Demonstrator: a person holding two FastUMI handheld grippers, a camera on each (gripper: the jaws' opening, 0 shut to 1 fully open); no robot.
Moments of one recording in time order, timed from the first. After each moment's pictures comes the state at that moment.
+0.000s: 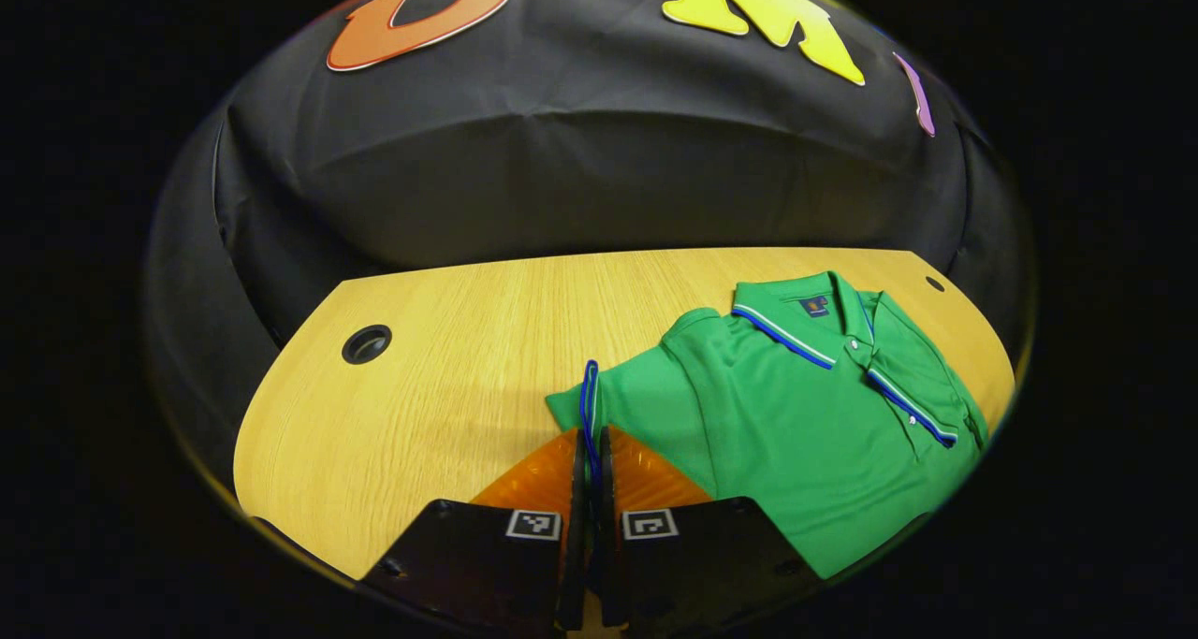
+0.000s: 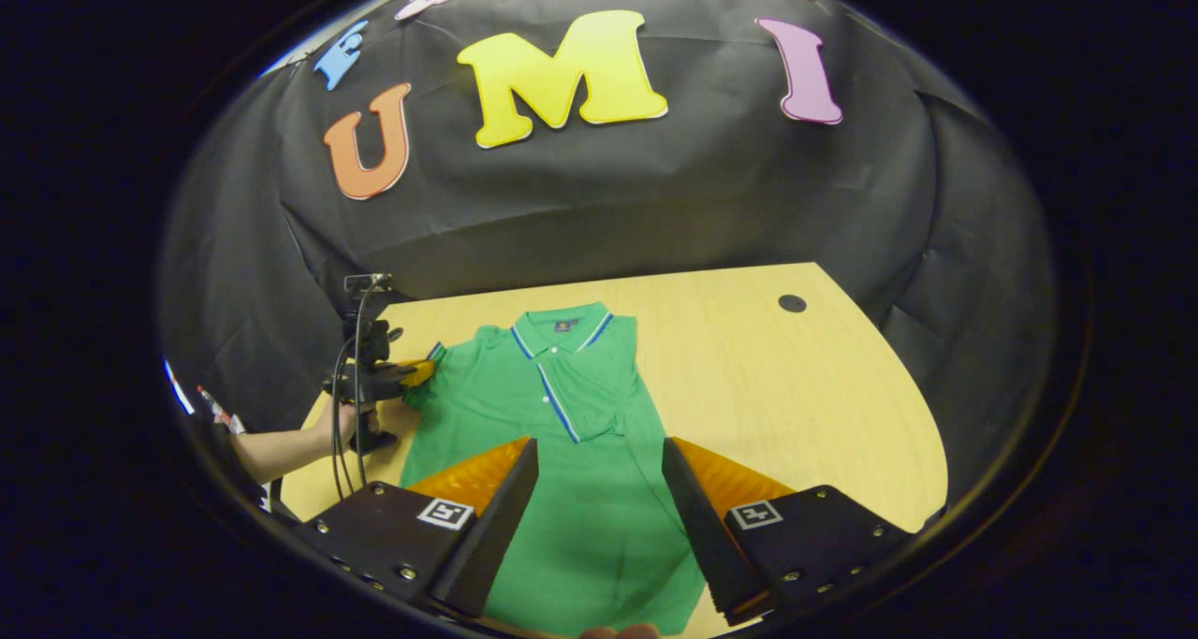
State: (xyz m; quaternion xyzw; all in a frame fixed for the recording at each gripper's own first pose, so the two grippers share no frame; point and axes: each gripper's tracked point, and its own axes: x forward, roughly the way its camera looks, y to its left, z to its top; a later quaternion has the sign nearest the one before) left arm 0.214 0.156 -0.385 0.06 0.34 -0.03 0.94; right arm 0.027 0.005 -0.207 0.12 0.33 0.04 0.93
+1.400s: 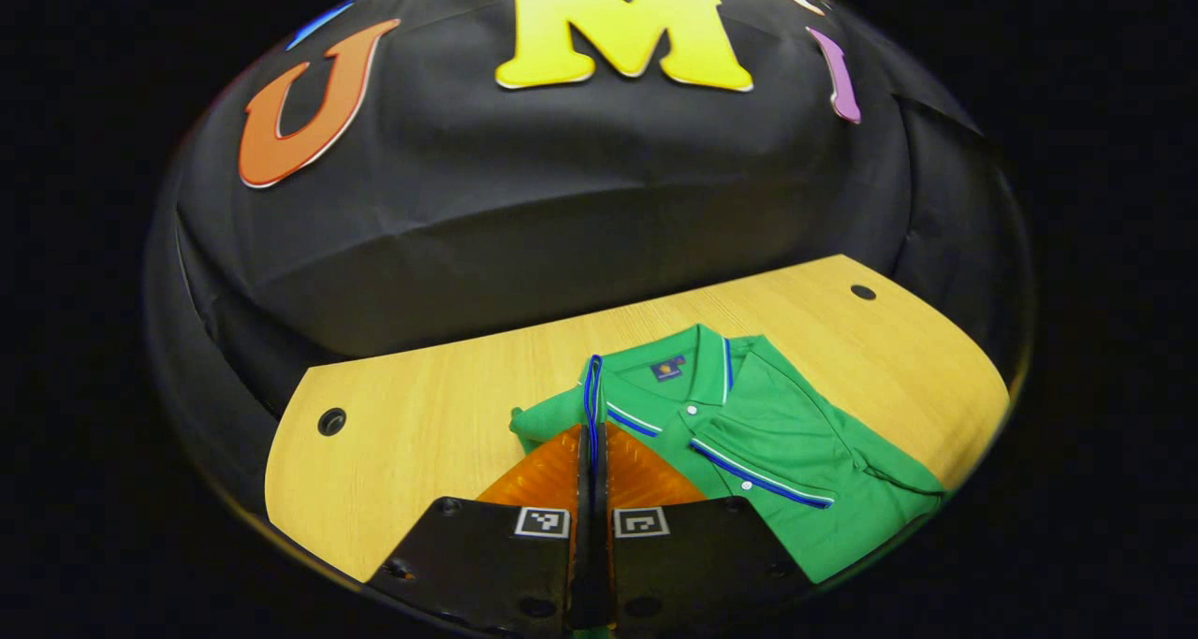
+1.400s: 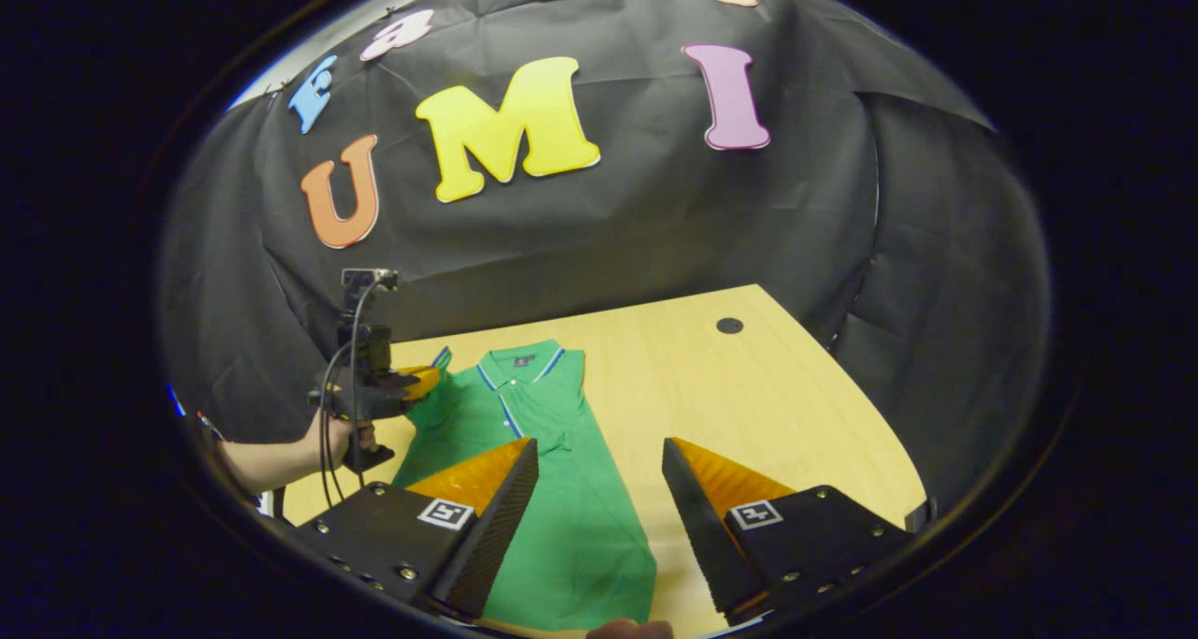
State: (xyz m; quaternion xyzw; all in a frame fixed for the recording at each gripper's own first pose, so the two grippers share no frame) left arm 0.198 -0.006 -0.313 0.14 0.29 -0.10 0.94; right arm -0.014 -0.072 -0.179 0.15 0.28 -0.02 0.95
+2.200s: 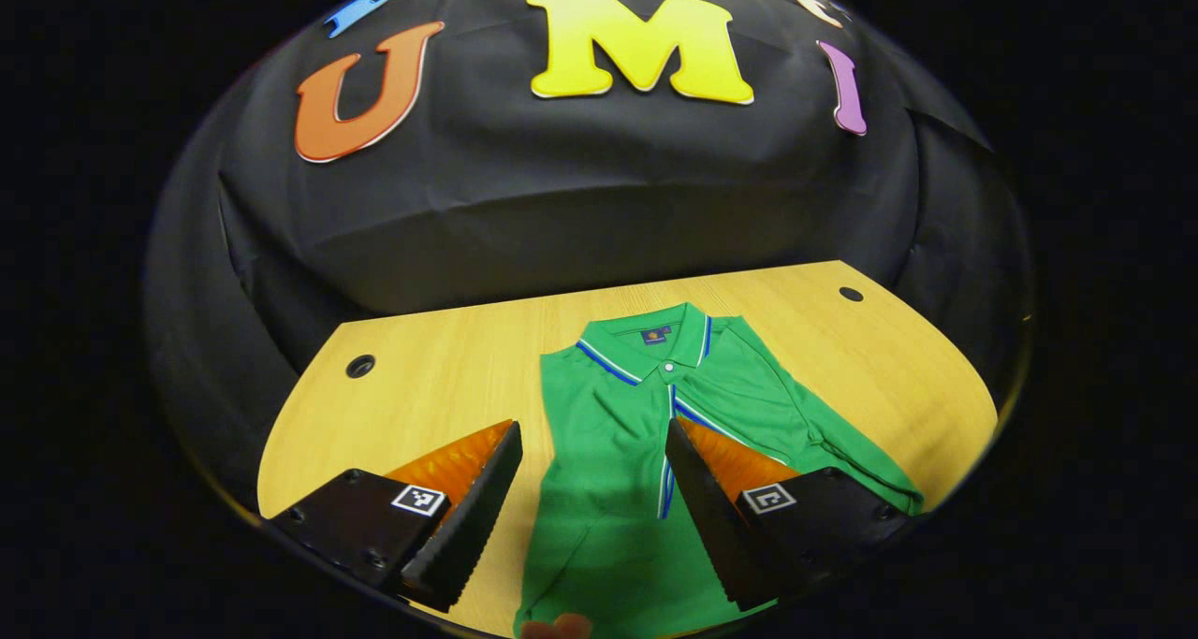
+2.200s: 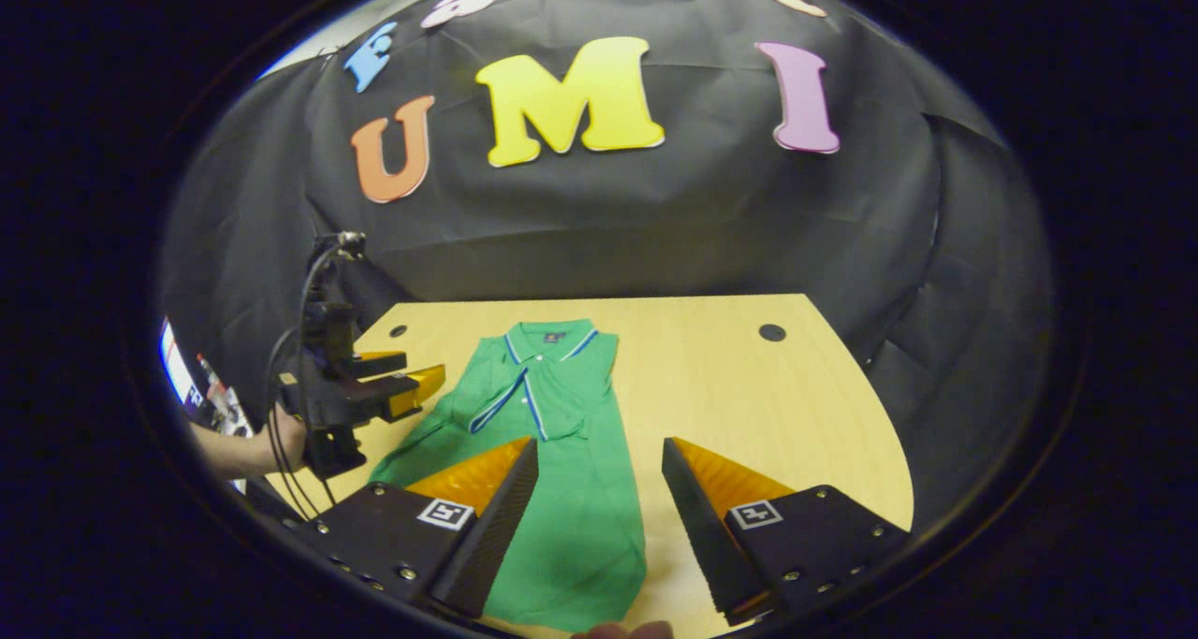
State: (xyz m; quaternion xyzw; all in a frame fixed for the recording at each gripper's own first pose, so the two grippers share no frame) left arm 0.096 0.017 -0.277 0.08 0.29 -0.04 0.95; right arm 0.001 -0.034 -0.201 0.07 0.29 0.08 0.95
